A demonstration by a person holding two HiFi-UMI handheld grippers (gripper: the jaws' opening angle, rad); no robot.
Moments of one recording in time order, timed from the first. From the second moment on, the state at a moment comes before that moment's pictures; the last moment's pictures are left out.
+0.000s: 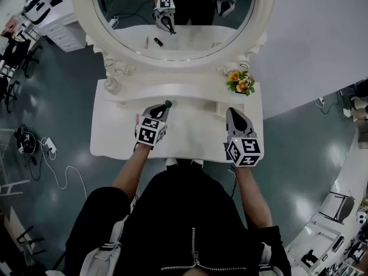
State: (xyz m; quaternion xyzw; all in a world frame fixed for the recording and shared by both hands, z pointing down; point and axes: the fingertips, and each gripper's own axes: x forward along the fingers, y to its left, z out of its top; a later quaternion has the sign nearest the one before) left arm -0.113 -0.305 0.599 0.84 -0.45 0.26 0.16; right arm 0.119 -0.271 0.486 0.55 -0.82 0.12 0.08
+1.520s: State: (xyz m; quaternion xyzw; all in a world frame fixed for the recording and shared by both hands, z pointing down) left arm 0.170 -0.320 0.681 0.89 -0.17 0.40 0.11; right arm 0.296 -0.203 0.524 0.70 -0.69 0.19 0.07
